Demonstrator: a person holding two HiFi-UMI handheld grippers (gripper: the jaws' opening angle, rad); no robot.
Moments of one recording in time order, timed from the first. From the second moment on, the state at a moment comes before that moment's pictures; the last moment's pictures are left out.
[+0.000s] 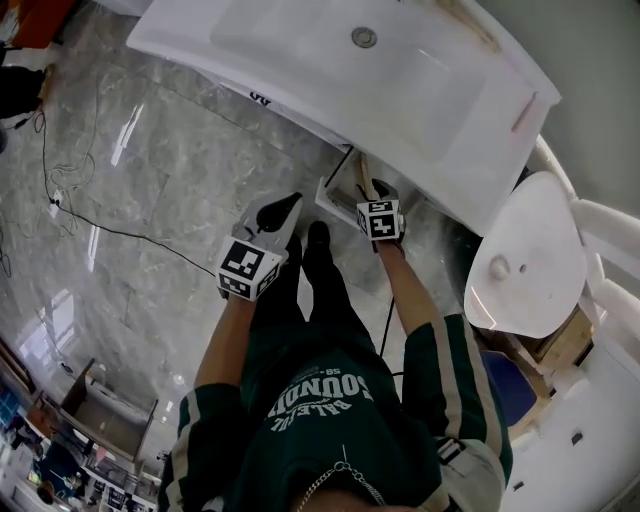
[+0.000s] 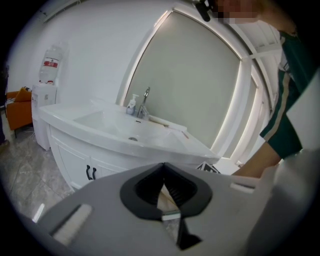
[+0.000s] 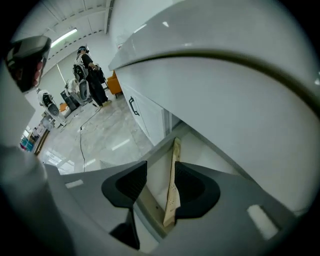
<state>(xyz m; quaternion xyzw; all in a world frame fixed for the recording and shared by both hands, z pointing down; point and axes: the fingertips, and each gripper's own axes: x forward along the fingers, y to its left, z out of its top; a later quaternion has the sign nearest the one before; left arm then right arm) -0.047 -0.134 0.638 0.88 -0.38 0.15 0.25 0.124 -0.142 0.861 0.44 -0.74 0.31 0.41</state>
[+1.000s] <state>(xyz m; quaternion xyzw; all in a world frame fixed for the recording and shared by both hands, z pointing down) -0.091 -0.111 0.680 0.85 -0.39 0.18 0.29 0.143 -0.143 0.964 0.42 -0.65 0.36 0.52</state>
